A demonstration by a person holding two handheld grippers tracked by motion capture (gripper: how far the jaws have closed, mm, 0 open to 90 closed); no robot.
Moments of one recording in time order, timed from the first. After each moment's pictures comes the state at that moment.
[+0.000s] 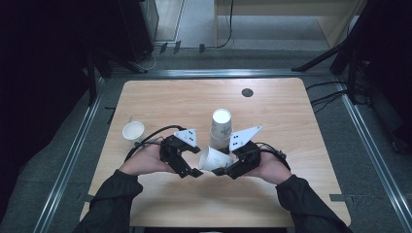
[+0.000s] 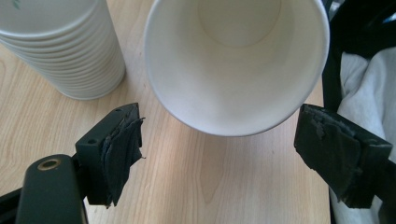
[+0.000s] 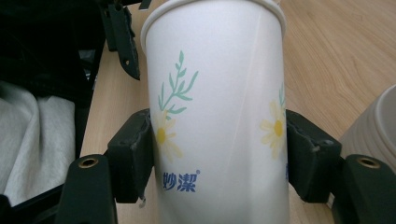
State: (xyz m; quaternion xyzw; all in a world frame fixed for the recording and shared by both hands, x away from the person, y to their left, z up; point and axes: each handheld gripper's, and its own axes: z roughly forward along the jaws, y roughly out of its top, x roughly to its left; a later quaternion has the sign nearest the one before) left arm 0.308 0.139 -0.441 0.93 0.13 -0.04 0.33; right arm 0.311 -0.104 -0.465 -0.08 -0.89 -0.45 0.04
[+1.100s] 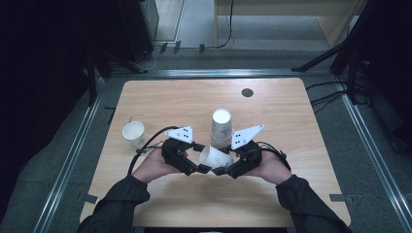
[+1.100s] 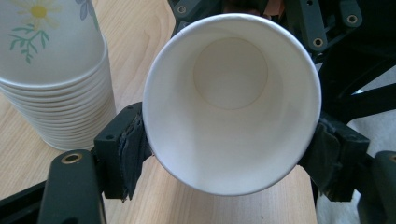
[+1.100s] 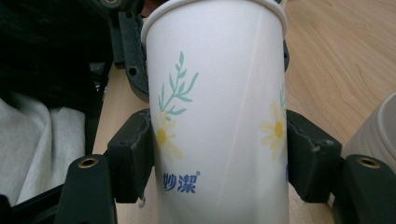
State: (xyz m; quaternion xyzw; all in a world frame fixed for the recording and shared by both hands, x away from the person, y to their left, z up) left arm 0.305 0.138 -0.453 0.88 0.15 -0.05 0.46; right arm 0.312 -0.106 -0.465 -0.08 -0.88 -0.47 0.06
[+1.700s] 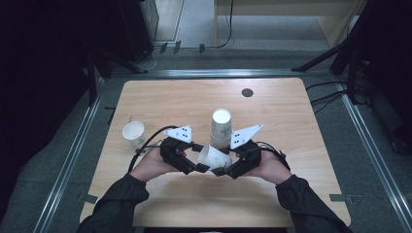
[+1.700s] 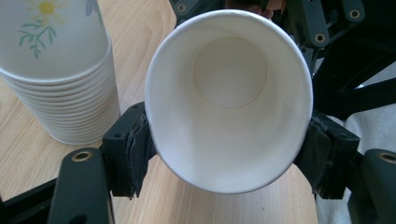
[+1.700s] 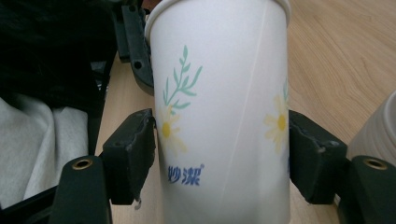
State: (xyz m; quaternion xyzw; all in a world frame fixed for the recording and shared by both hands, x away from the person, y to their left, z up) left arm 0.307 0.143 -0.450 0.88 0.15 -0.05 0.45; right arm 0.313 -0.105 -0.465 -0.09 -0.88 -0.47 0.07
